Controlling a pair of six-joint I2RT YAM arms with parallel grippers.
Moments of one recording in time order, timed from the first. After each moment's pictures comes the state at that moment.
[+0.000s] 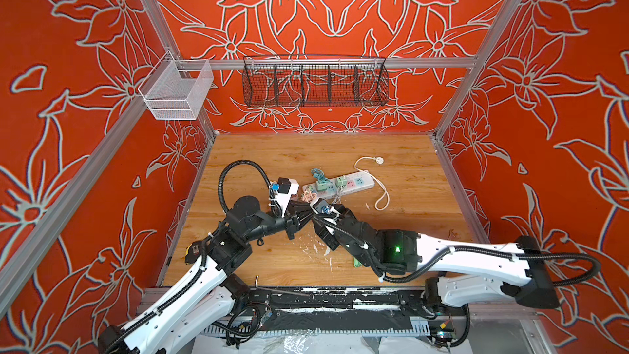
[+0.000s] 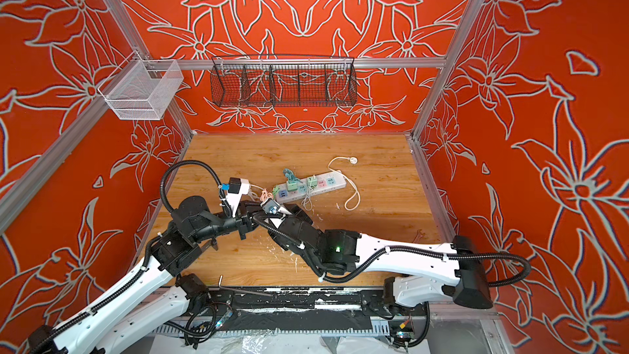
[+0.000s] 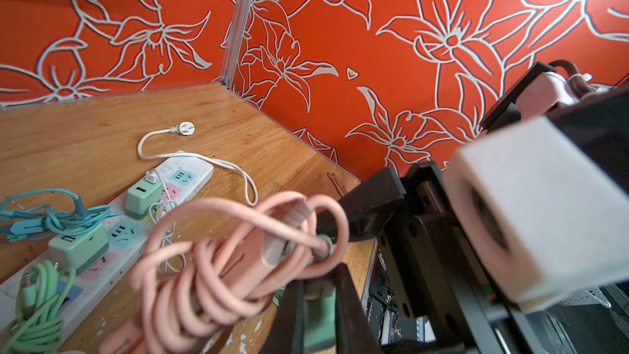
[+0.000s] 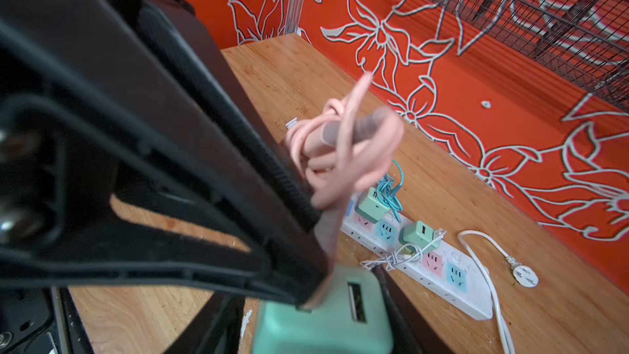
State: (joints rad) left arm -0.56 0.72 0.62 0.01 0.58 -0.35; right arm 1.34 1.28 1.08 -0.31 0.61 0.09
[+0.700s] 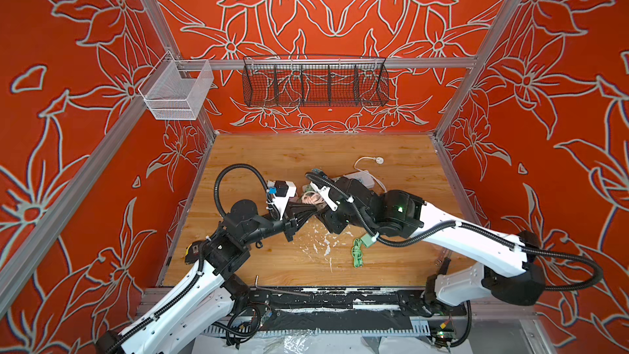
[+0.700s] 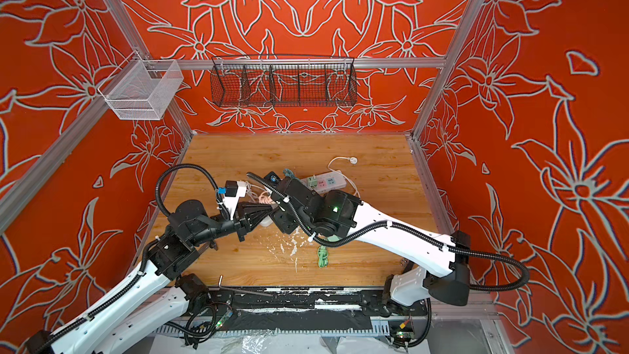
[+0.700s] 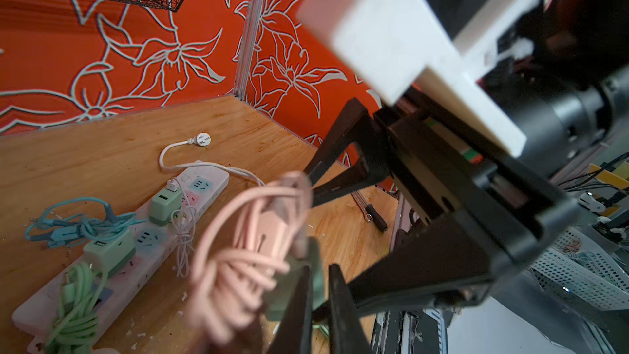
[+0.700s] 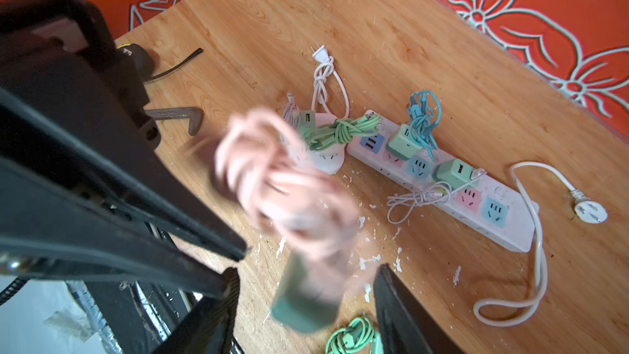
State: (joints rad) left arm -0.56 0.66 0.59 0.00 0.53 -0.30; right arm 1.14 1.43 1.55 -0.92 0.24 0.25
